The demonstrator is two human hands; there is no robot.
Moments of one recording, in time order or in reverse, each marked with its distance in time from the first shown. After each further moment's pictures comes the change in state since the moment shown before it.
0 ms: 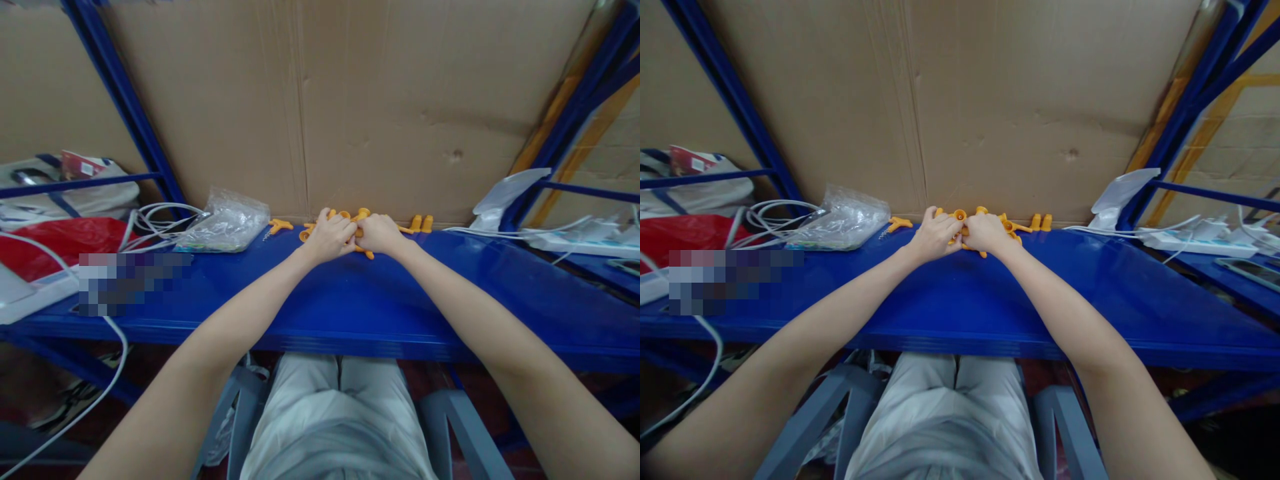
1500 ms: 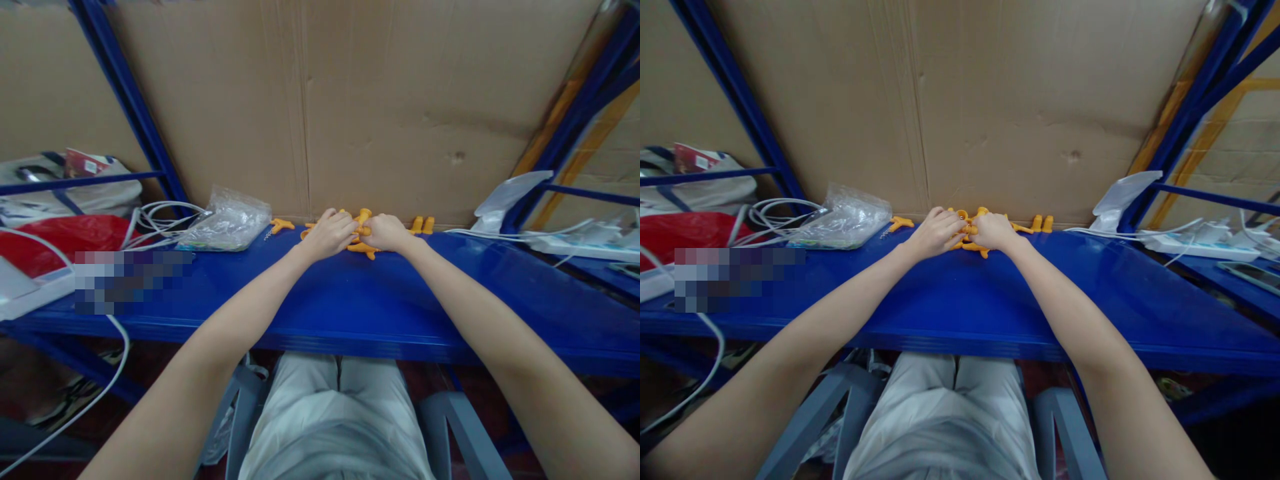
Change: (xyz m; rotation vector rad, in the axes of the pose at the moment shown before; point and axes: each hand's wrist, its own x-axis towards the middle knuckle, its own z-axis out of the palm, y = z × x) left_hand 0.002 -0.013 -0.006 -0.101 -0.084 0.044; right_hand 0.006 0.019 0.007 -0.017 -0.017 -0.025
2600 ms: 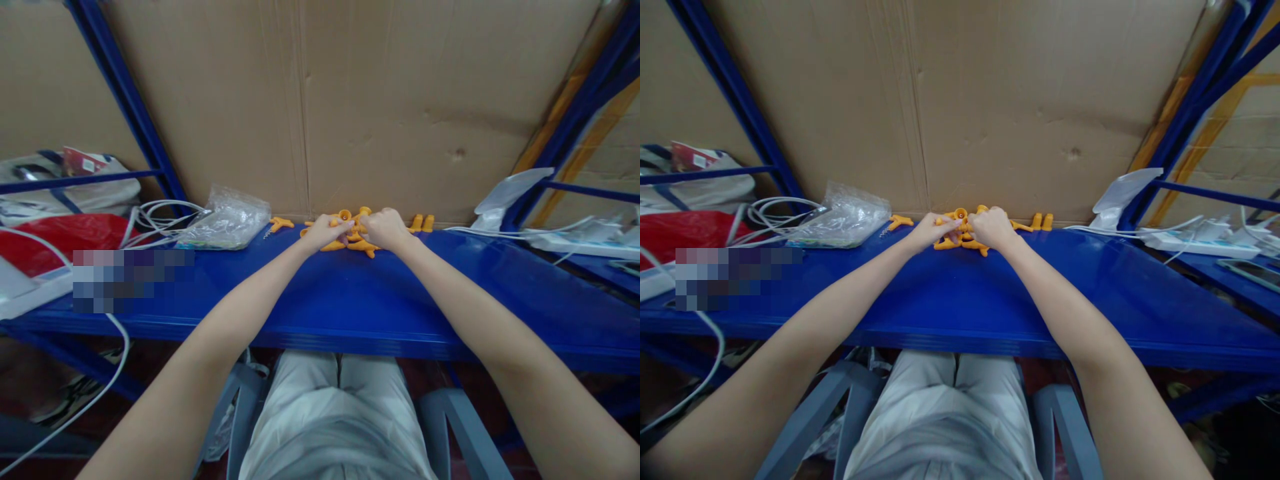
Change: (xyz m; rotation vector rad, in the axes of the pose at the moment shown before) left_hand 0.007 0.004 -0.004 -0.983 -0.068 -0.672; right_hand -0.003 -0.003 -0.002 -0.165 0.093 -0.094
